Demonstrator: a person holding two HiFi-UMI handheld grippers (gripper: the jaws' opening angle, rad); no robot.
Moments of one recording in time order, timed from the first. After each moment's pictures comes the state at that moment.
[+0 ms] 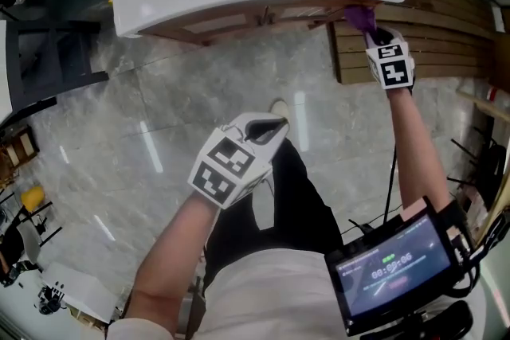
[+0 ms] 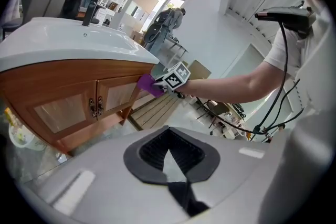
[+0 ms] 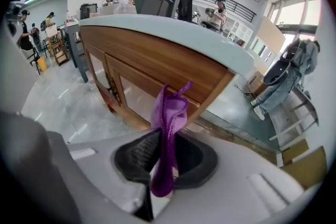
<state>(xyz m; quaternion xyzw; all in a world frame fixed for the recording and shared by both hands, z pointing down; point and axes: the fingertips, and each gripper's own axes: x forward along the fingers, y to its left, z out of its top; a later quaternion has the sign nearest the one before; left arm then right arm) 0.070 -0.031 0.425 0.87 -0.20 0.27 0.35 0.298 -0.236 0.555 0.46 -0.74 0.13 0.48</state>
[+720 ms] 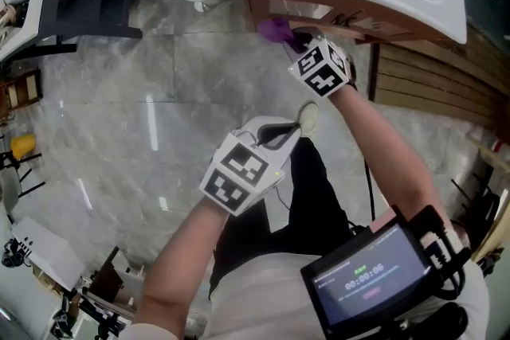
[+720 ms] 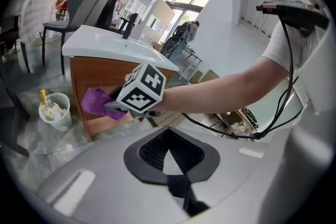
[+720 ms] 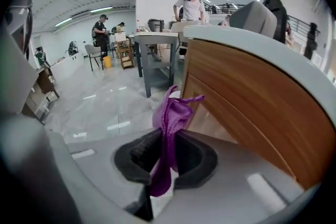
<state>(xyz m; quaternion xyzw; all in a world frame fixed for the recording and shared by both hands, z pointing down) -0.089 0.030 0.412 0.85 -0.30 0.24 0.37 -0.149 -0.133 0.558 0.16 -0.89 0.05 0.43</state>
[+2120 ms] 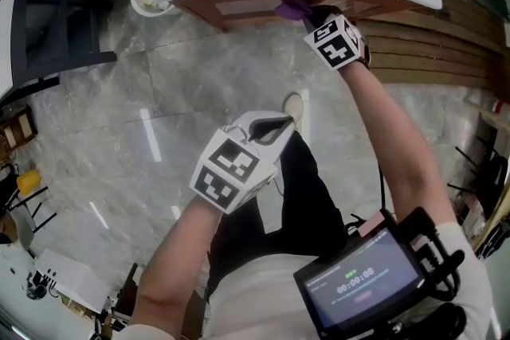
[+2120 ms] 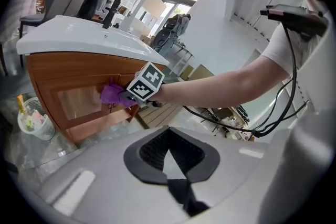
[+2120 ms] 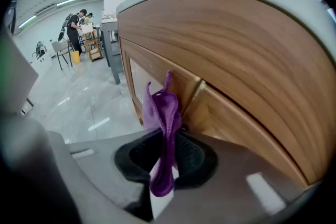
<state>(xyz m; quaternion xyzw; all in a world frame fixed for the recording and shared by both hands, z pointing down) -0.017 -0.006 0.437 0.87 -0.23 0.25 0.37 0.022 -0.227 0.608 0.30 -0.82 0.09 0.48</state>
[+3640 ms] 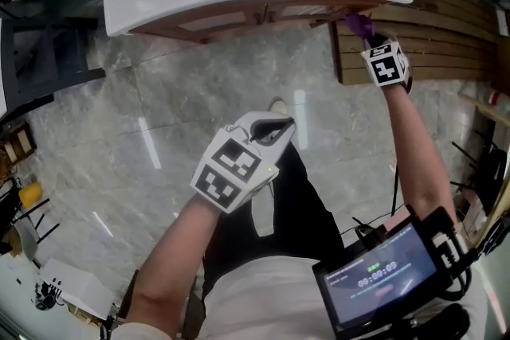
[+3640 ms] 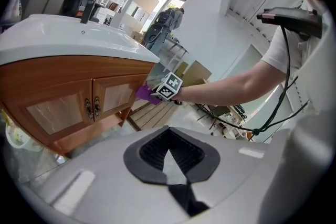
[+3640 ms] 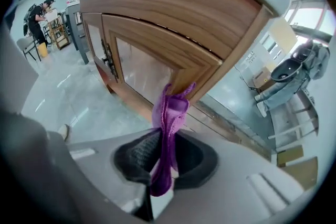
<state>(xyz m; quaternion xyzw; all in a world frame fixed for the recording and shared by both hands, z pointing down) 0.064 -0.033 0.440 0.88 -0.20 0.26 0.35 0.294 -0.224 0.625 0.42 -0.71 0.14 0.55</state>
